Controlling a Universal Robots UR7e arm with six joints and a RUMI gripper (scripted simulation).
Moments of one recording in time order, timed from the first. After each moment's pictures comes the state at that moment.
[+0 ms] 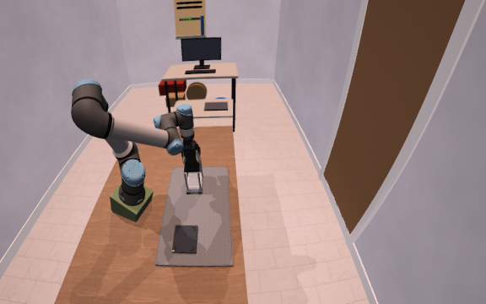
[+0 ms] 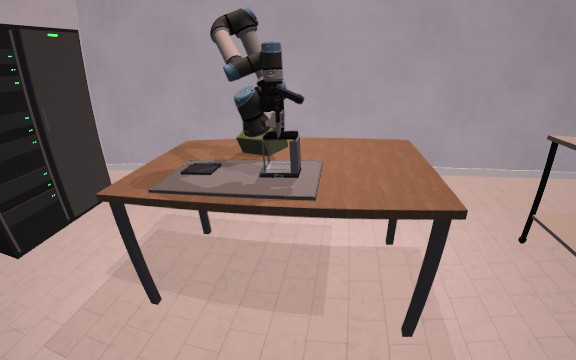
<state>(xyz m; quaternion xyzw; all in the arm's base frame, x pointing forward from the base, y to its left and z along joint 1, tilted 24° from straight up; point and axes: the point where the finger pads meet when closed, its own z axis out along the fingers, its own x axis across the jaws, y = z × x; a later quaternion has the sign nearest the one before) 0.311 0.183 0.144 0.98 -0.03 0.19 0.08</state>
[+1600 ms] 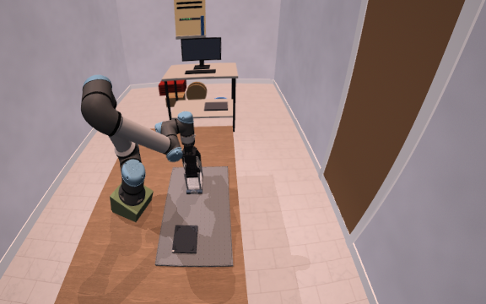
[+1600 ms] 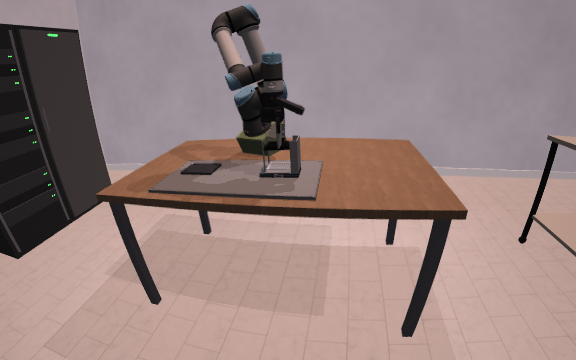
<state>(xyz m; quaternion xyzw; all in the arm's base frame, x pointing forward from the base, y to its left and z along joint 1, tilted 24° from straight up) 0.325 0.174 0.105 0.98 -0.03 0.19 0.09</state>
